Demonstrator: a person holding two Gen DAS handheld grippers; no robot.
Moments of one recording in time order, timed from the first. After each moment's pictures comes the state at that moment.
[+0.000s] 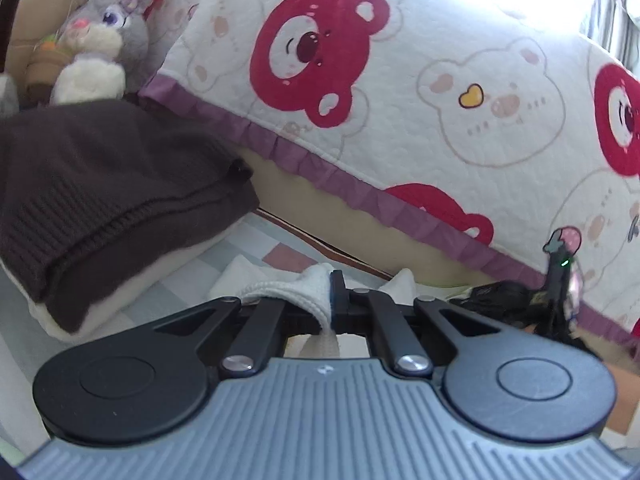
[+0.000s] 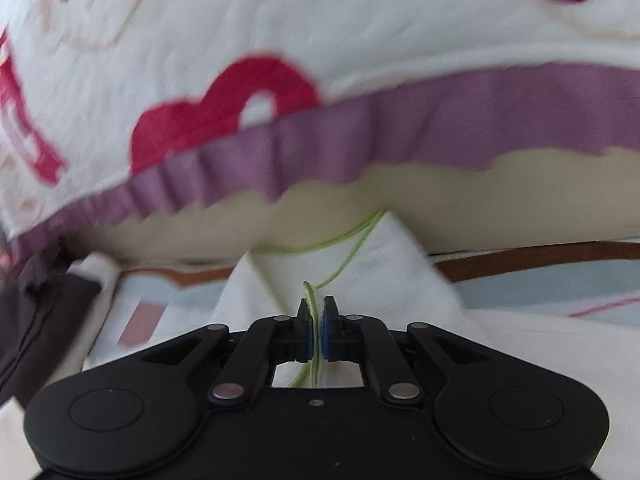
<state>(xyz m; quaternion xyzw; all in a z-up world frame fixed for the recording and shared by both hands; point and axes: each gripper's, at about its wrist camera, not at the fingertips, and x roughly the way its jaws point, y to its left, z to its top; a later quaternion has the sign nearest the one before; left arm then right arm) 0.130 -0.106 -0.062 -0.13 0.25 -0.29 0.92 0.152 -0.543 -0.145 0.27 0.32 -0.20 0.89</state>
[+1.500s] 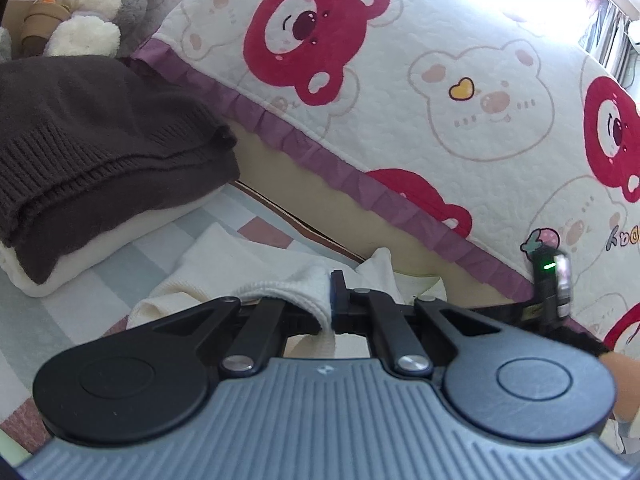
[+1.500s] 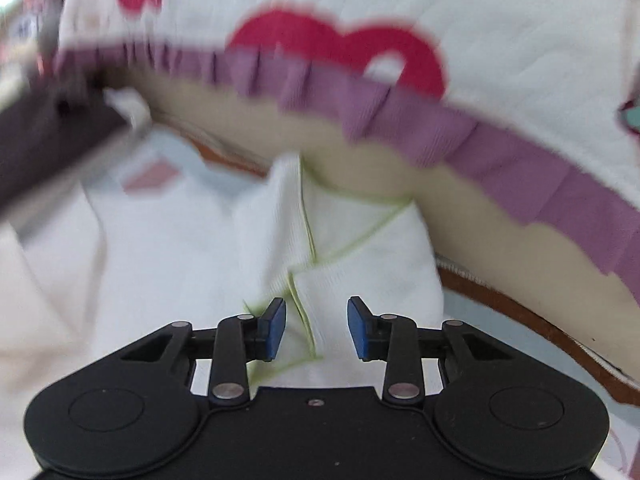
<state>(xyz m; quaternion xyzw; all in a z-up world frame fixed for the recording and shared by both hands) 0.124 -0.107 -0.077 -0.16 0.27 -0.31 0.90 0.124 -0.506 -0.120 0.07 0.43 -0.14 0.89</state>
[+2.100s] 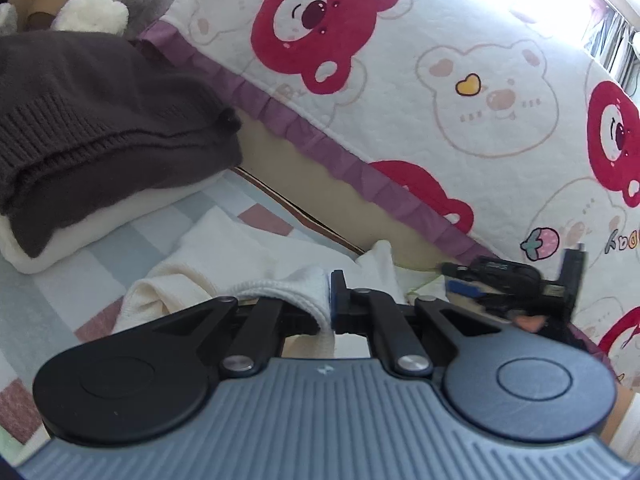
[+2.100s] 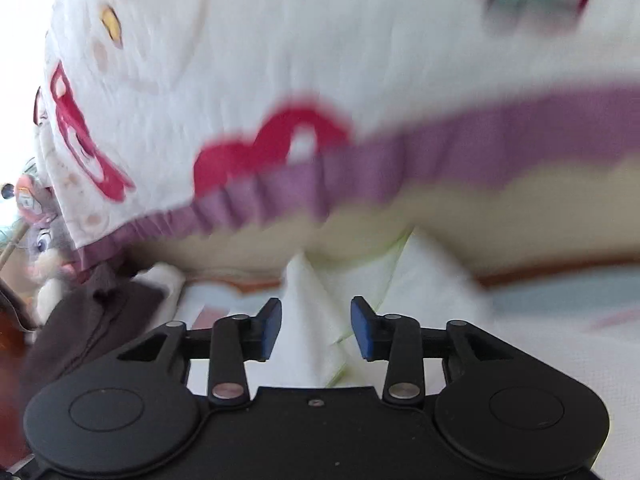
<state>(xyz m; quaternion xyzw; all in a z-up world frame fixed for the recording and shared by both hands) 0.125 -0.104 -0.092 -0.18 0.28 -0.32 0.89 0.071 -0.542 -0.099 0.26 0.24 -0.17 0.92</state>
